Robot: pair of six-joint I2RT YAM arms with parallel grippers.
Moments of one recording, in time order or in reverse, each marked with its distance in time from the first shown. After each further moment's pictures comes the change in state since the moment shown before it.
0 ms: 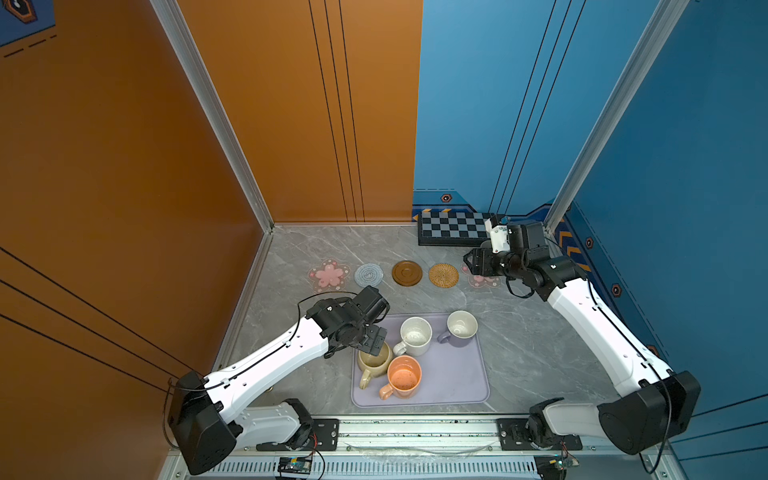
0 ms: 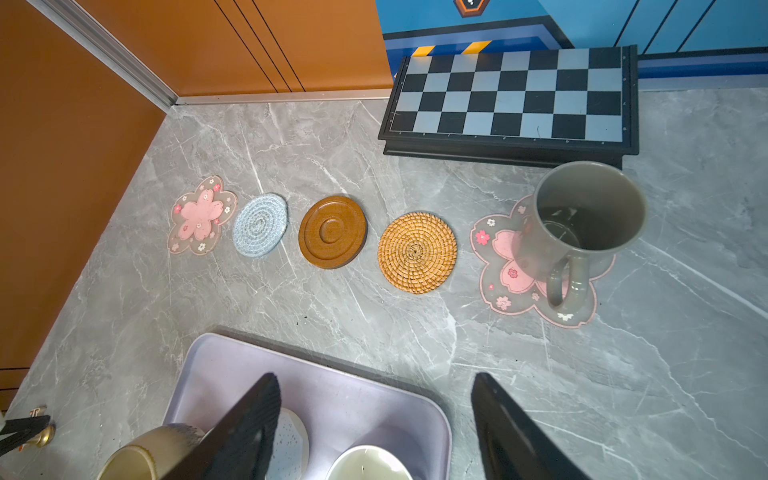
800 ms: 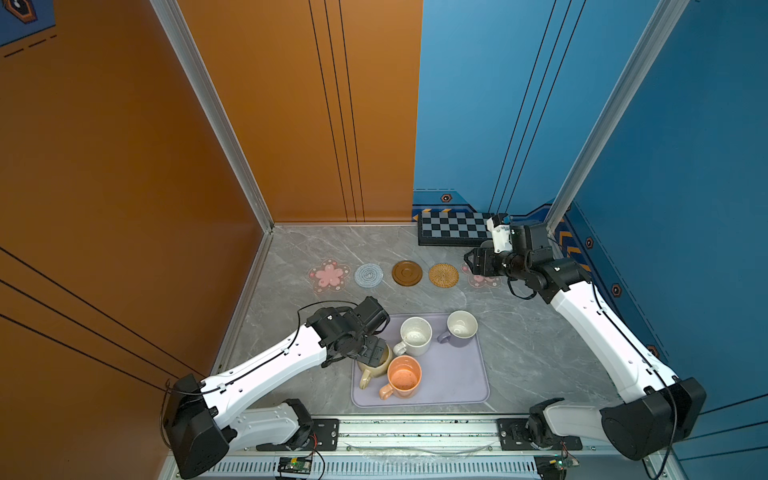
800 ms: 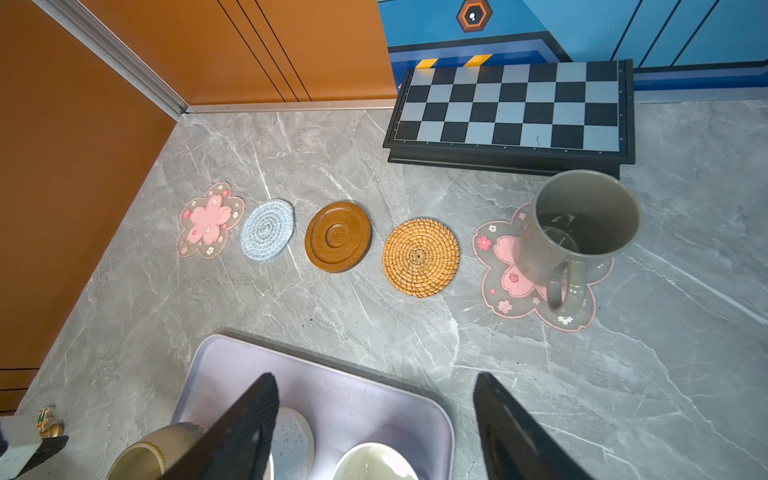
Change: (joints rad) left arm -0.074 -0.025 -0.067 -0.023 0.028 -0.071; right arm 0.006 -0.025 0.000 0.000 0.000 0.003
